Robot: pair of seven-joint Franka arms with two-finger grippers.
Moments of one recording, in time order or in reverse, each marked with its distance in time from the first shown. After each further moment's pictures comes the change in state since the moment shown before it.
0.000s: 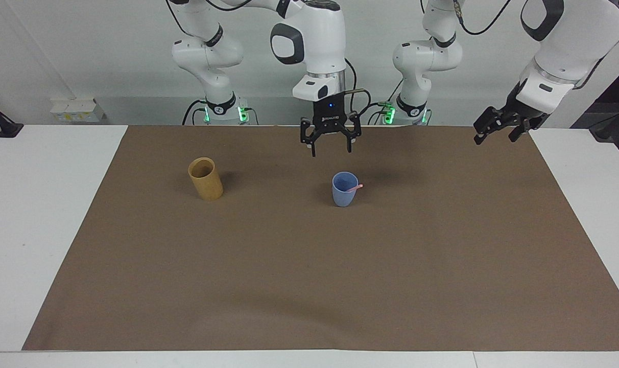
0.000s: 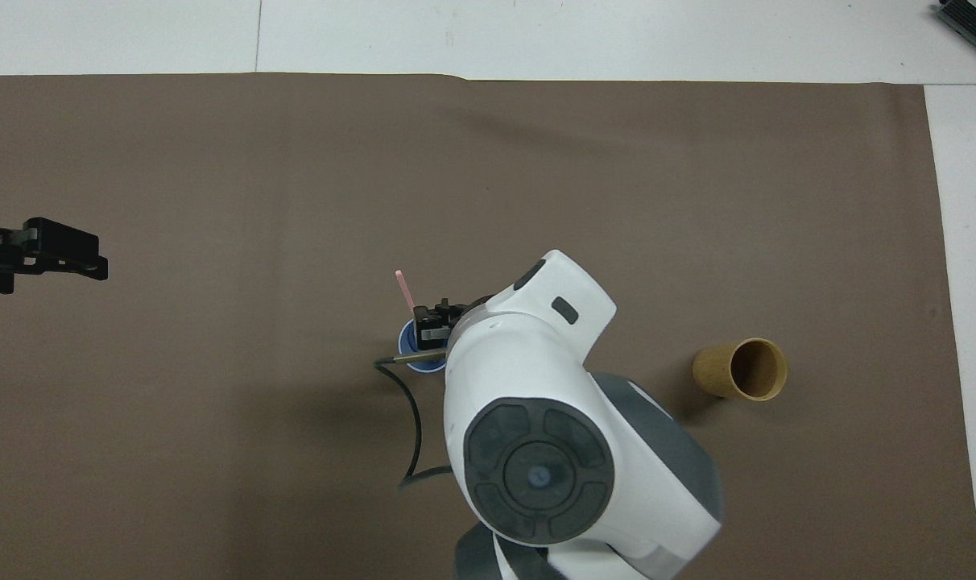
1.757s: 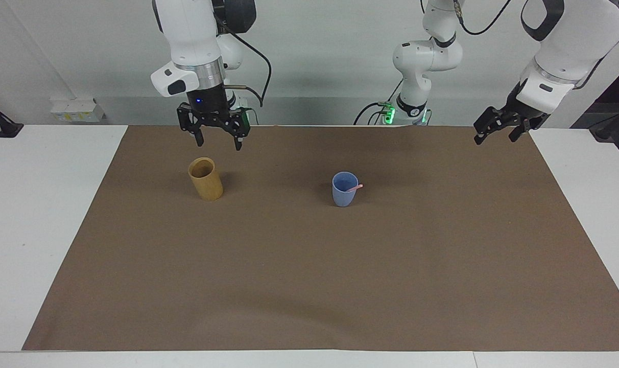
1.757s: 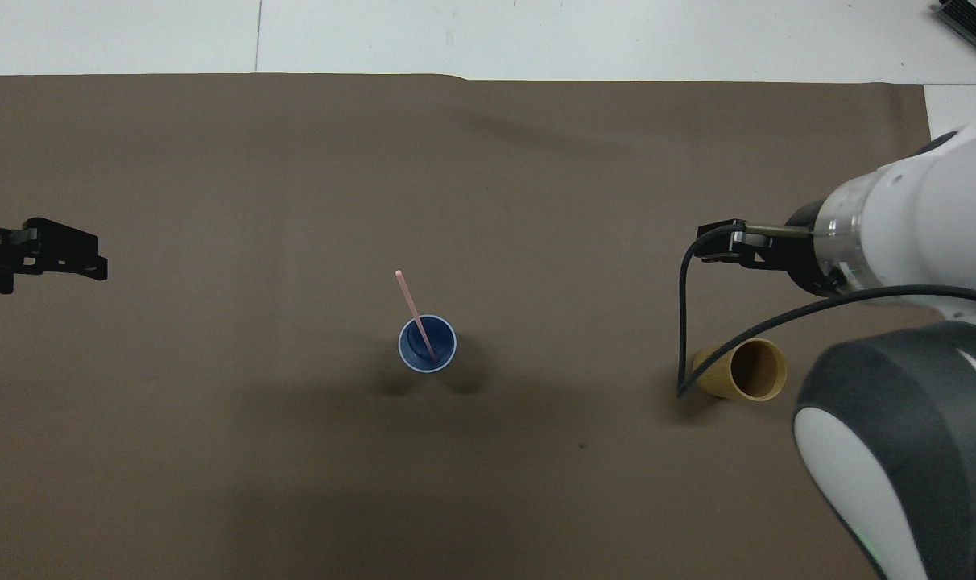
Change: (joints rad) left arm 0.000 0.000 0.000 0.000 0.000 0.000 0.000; right arm -0.084 -0.093 -0.380 0.105 0.246 -0.325 -0.395
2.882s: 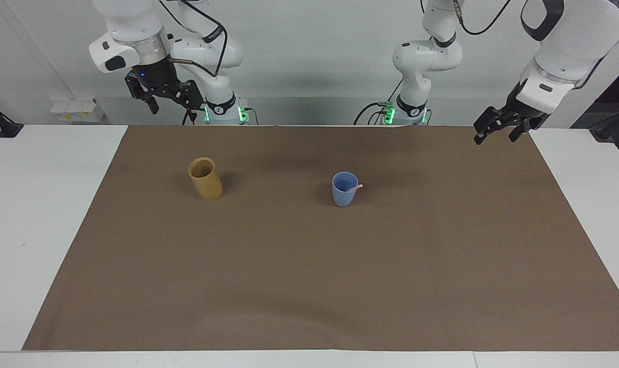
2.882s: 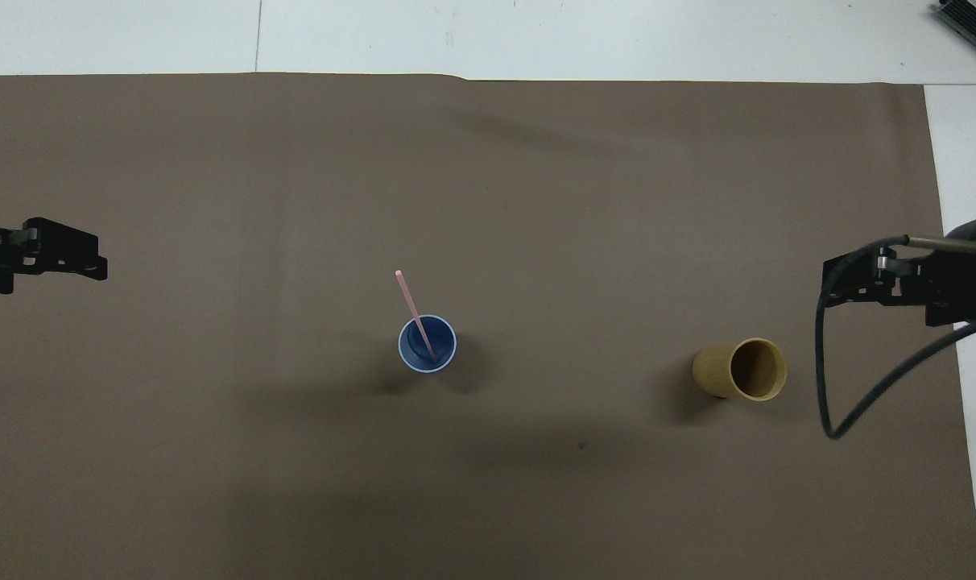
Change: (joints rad) left arm 0.000 0.000 0.000 0.000 0.000 0.000 0.000; right arm 0.015 0.003 -0.132 0.150 0.000 -0.325 -0.116
